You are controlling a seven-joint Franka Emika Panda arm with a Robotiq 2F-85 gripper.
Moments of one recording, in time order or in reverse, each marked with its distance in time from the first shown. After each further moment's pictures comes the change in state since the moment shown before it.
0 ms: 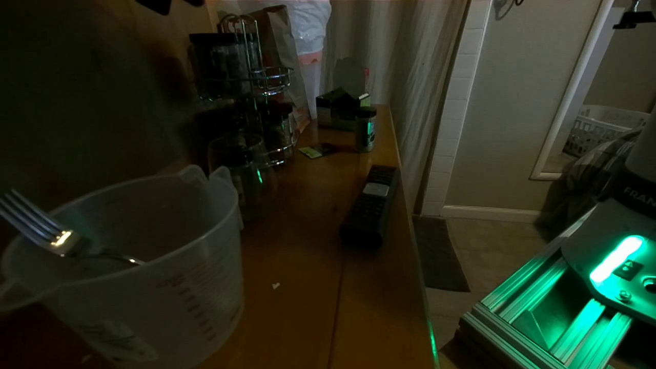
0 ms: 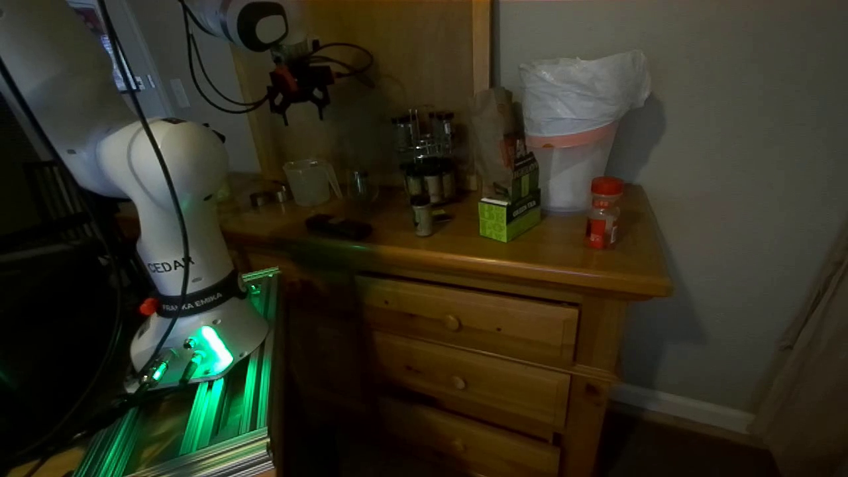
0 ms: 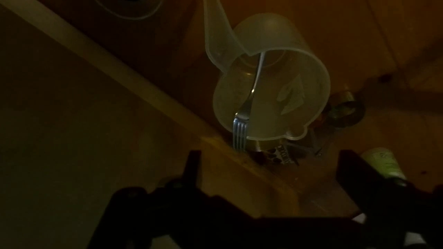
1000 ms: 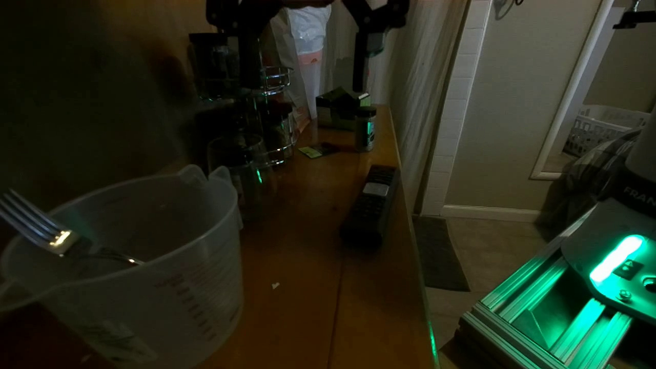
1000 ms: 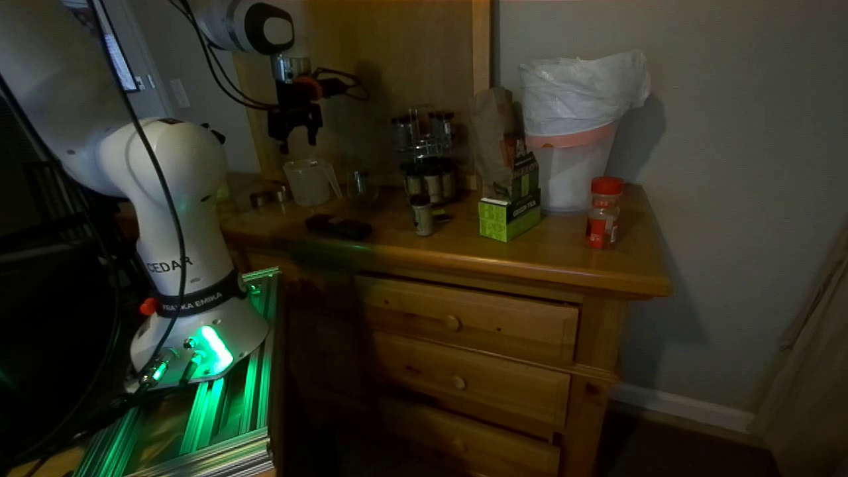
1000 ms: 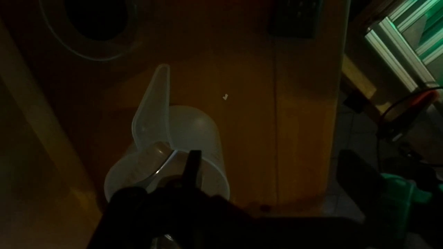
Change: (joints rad) arm -0.047 -0.012 -0.003 -0.044 -0.188 -0.271 -0.506
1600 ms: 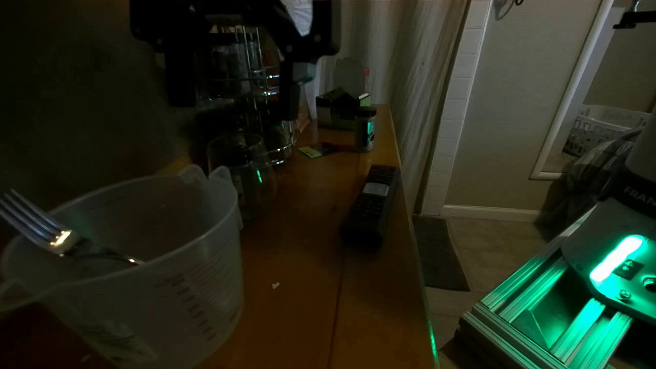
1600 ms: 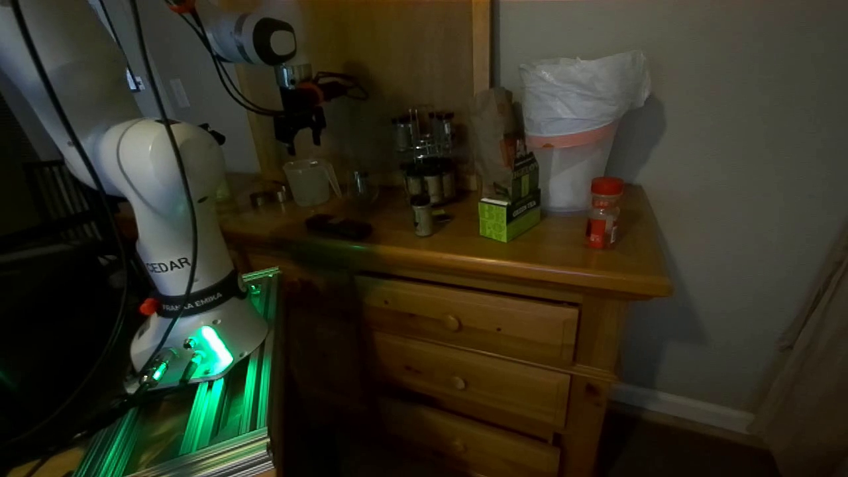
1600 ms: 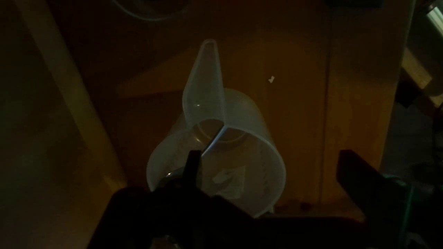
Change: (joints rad) arm -0.042 0.151 0.109 0.097 -0.019 0.128 0.070
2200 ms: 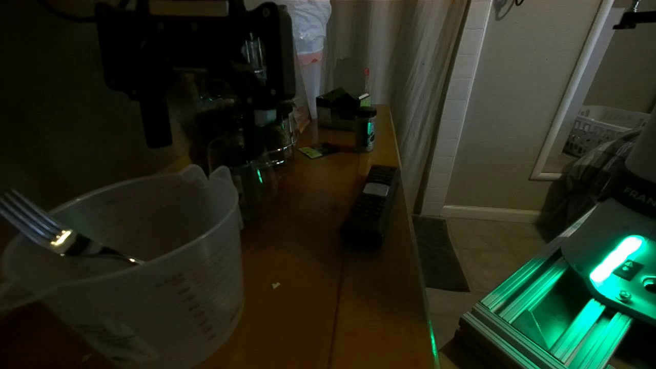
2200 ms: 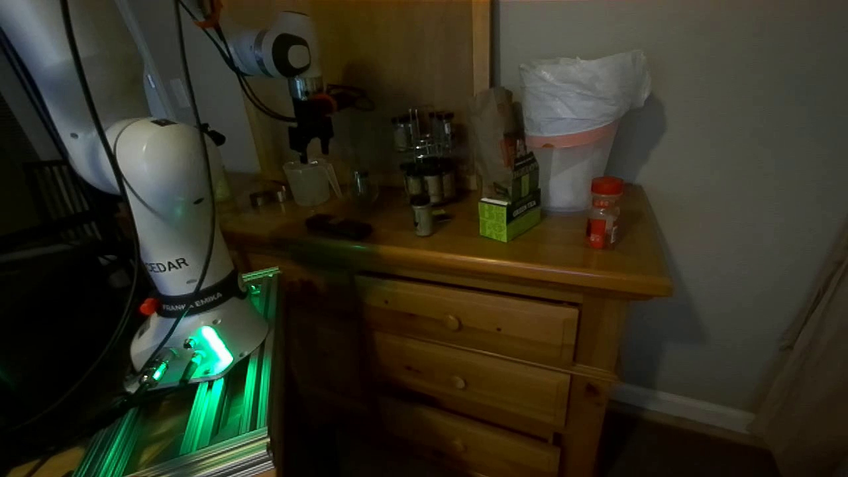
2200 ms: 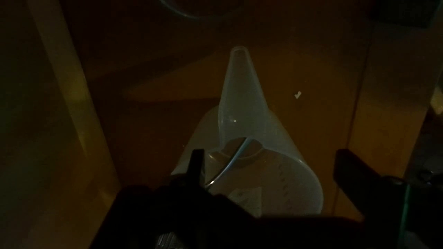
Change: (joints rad) arm -0.055 0.159 0.050 0.093 -0.071 0.027 -0.049
